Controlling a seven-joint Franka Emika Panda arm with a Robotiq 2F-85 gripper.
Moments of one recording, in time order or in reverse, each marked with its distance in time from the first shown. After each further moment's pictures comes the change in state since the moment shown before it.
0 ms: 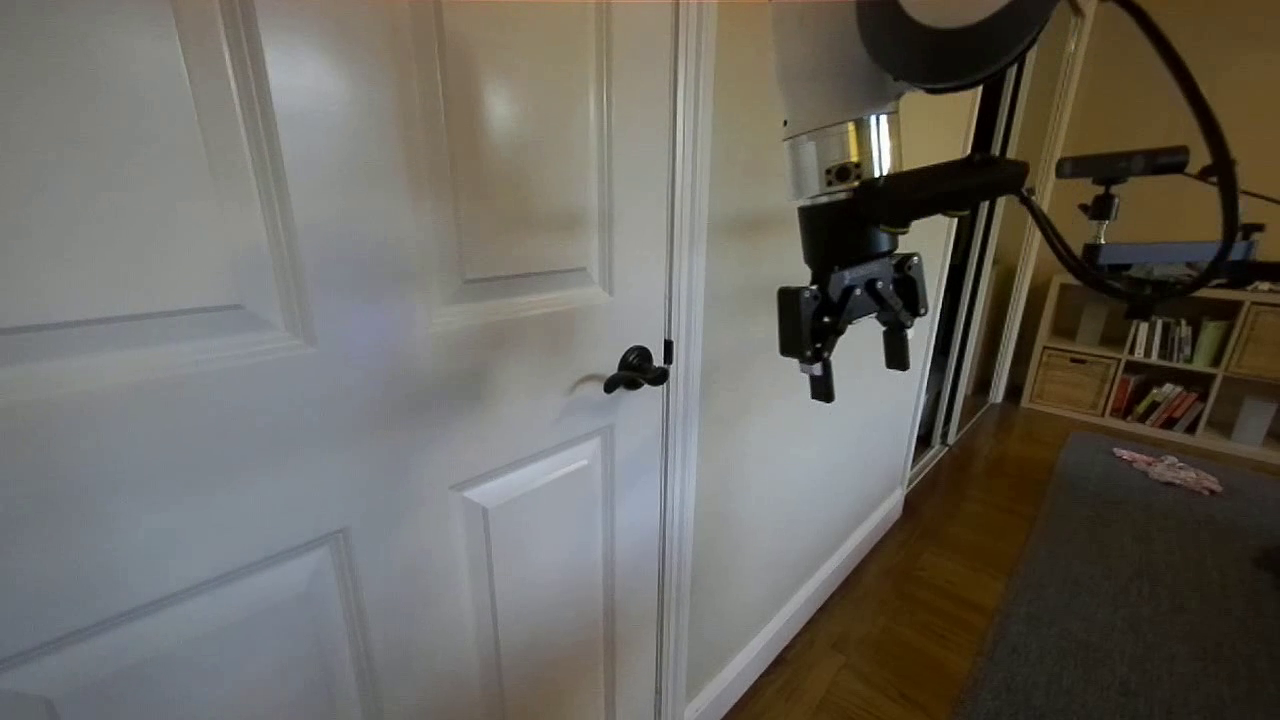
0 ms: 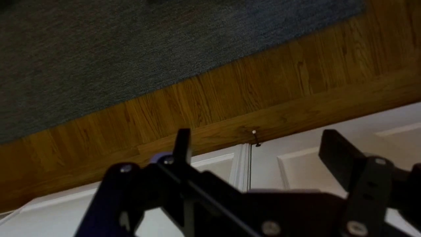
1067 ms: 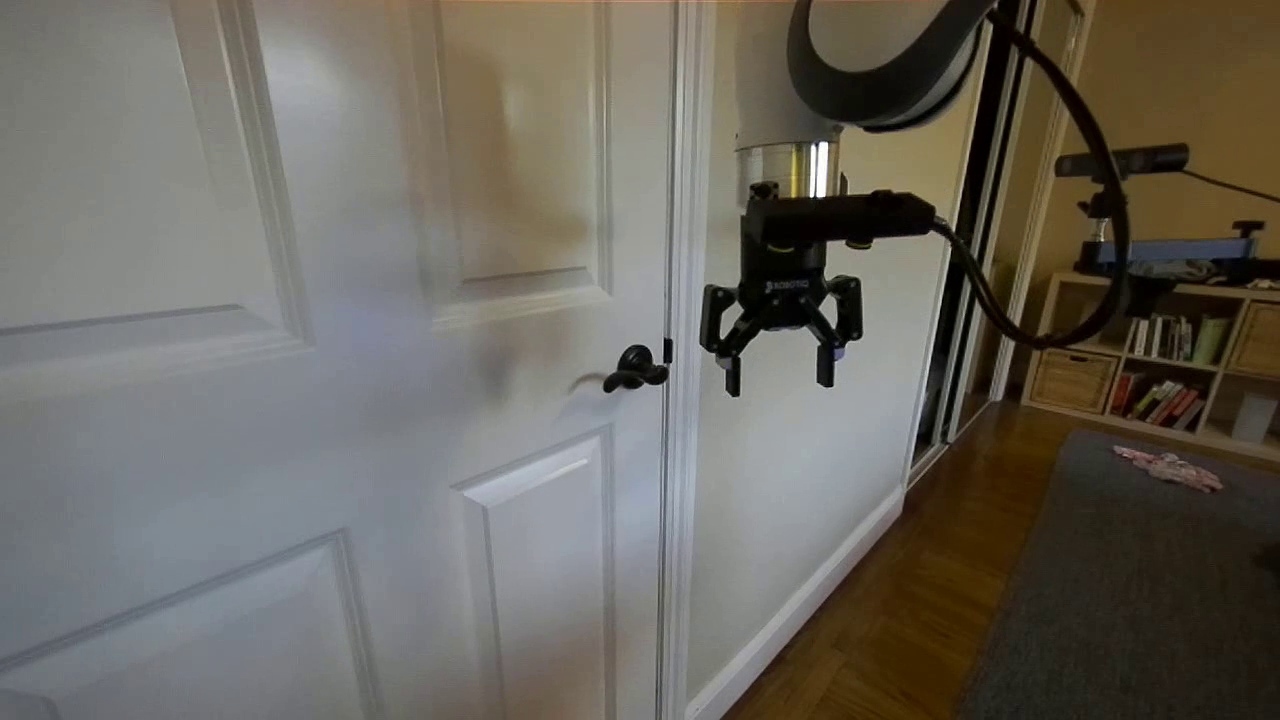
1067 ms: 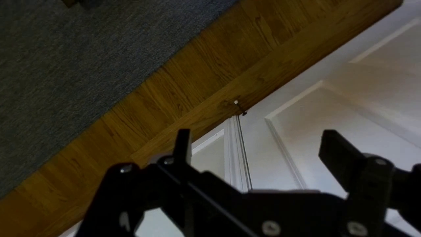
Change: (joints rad) arm 0.031 0.125 -0.051 0.120 0.104 0.144 0.239
